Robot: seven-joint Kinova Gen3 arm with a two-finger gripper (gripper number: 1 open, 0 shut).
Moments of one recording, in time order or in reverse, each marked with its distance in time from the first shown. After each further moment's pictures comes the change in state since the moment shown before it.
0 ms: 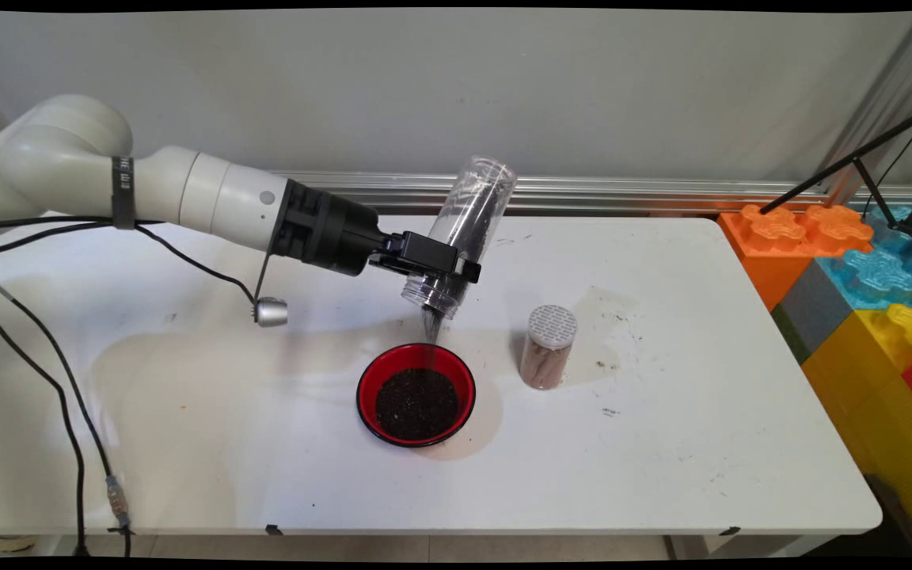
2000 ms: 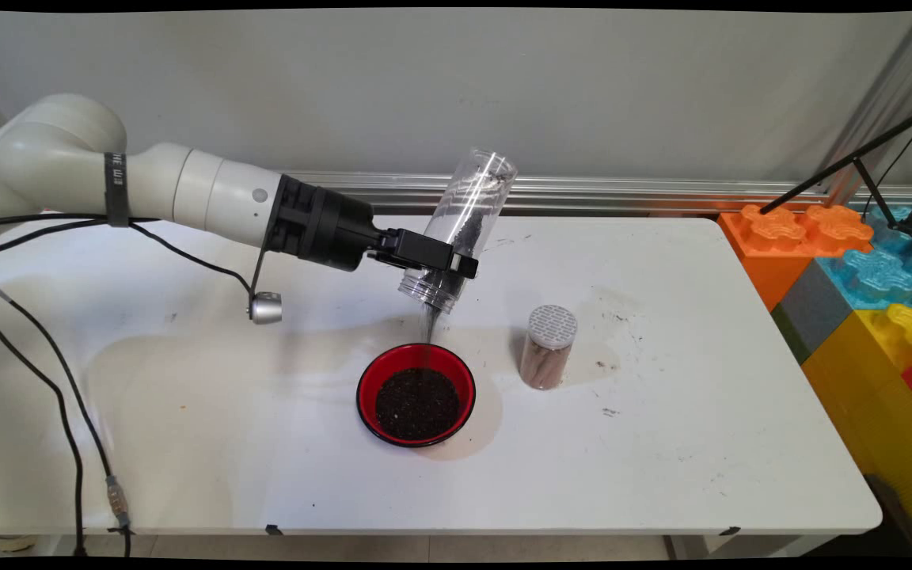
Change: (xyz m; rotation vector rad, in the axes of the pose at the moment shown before) arm -0.001 0.002 -0.005 0.017 -0.014 0.059
